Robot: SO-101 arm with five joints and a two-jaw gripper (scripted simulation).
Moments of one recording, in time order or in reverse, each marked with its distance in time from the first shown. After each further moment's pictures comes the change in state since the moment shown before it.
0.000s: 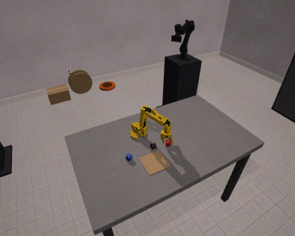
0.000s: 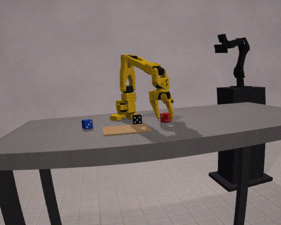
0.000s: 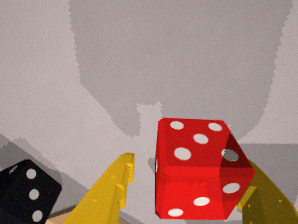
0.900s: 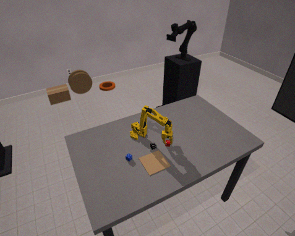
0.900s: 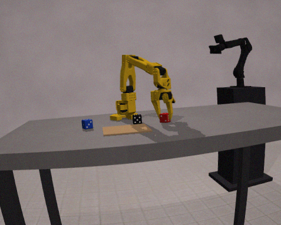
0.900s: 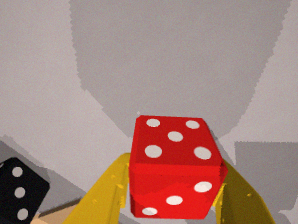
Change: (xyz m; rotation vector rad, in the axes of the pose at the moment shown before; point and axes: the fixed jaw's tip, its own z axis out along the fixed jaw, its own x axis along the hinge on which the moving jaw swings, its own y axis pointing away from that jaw) arm 0.002 -0.007 0.000 0.006 0.002 -0.001
